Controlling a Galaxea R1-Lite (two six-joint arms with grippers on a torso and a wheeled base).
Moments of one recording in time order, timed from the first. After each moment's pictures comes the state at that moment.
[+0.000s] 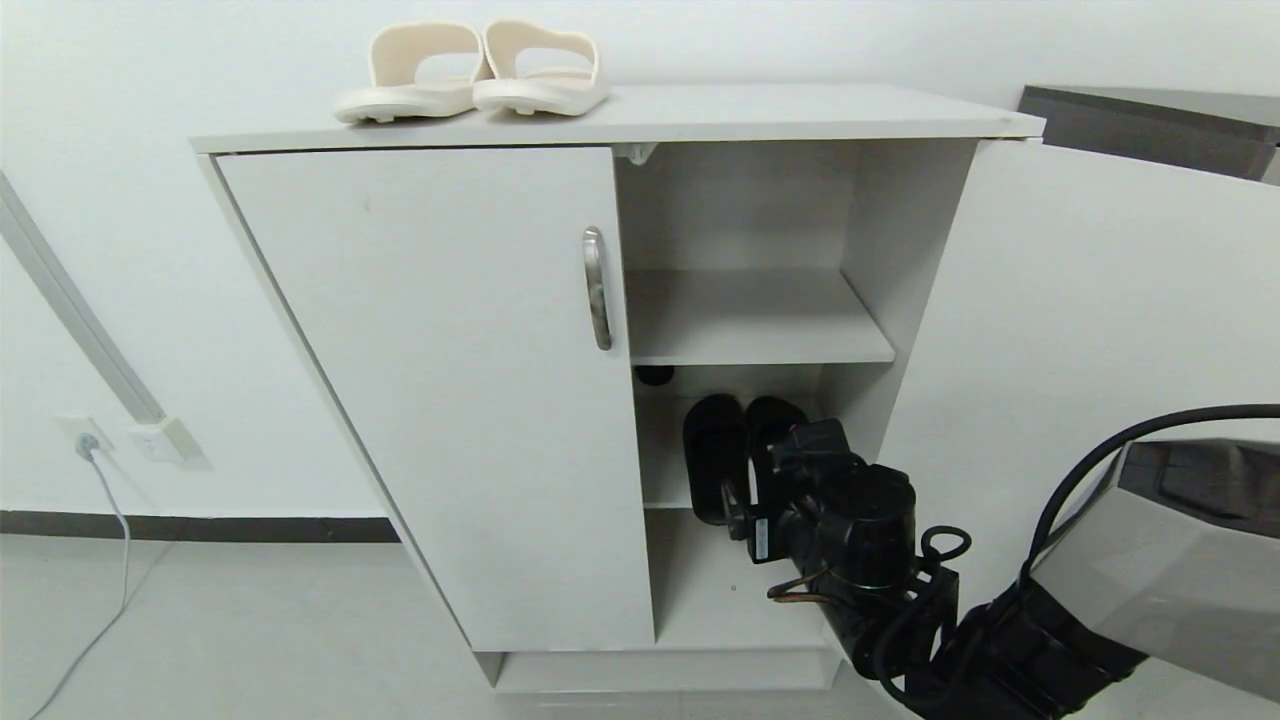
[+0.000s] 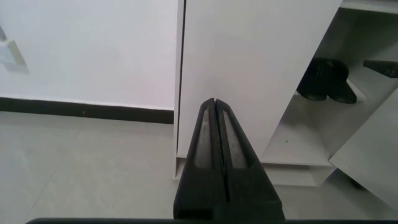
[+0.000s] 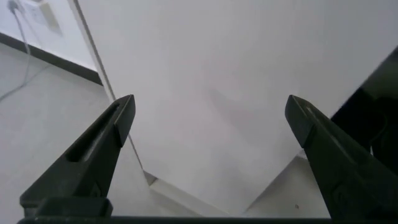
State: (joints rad) left arm 0.00 0.00 0.00 0.00 0.05 -0.10; right arm 0.80 2.14 -0.78 -1.20 -0.58 0.09
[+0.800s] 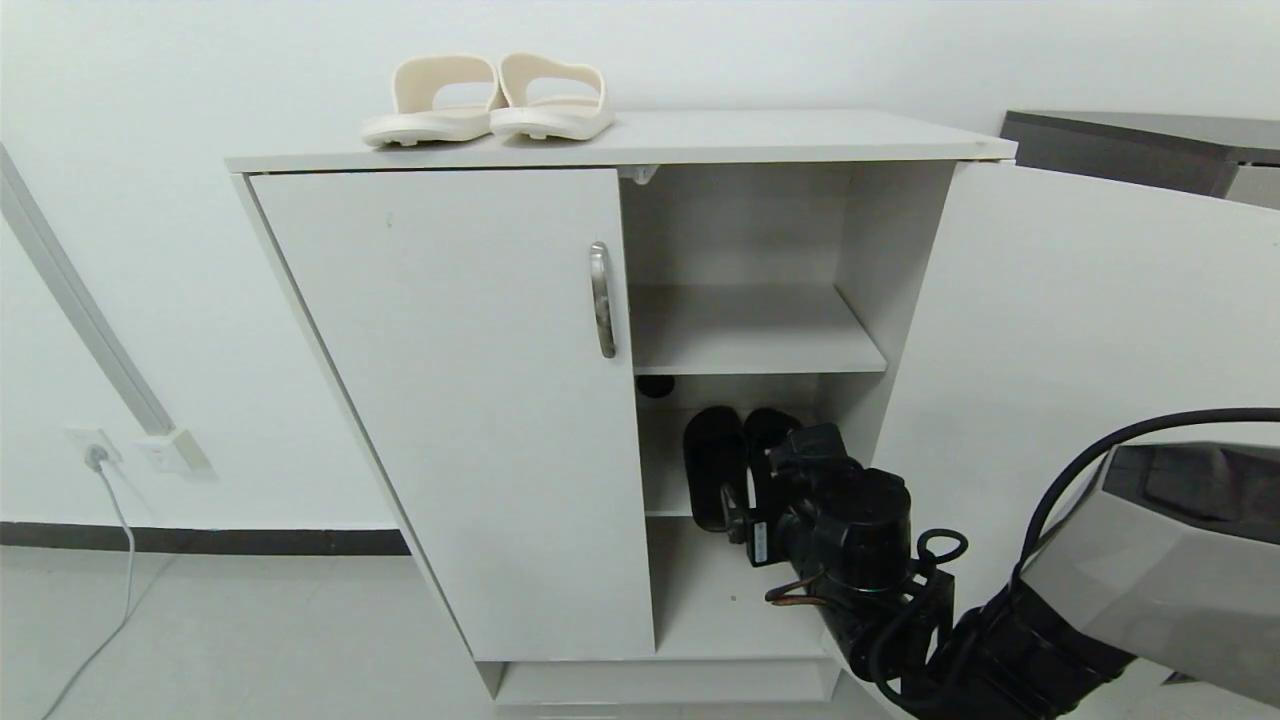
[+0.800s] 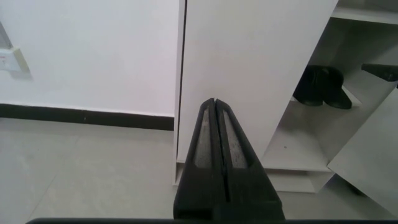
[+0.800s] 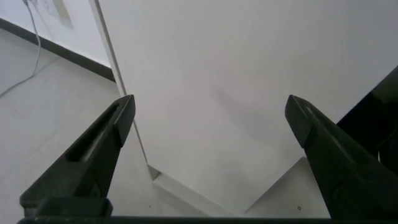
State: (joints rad) left arm 0.00 0.00 0.00 0.00 0.06 -0.10; right arm 0.80 2.15 -0.78 -1.21 -0.58 0.08
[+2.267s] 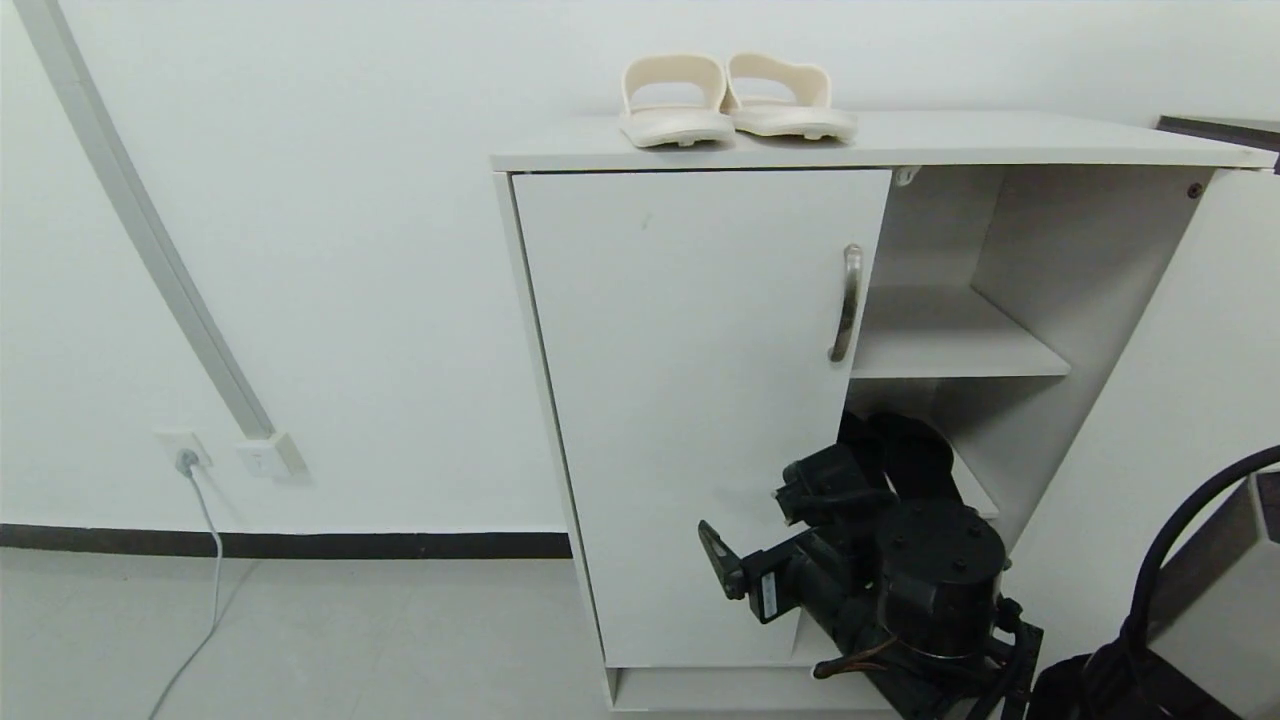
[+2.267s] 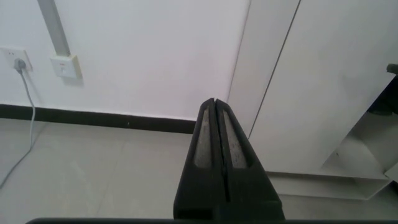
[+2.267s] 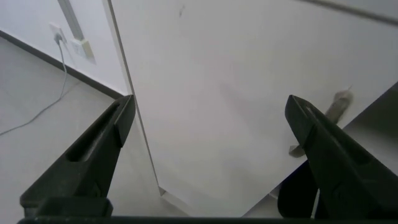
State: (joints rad) left arm 0.00 0.00 0.00 0.00 0.06 -0.10; right arm 0.87 2.00 -0.59 -1.31 -0.41 -0.01
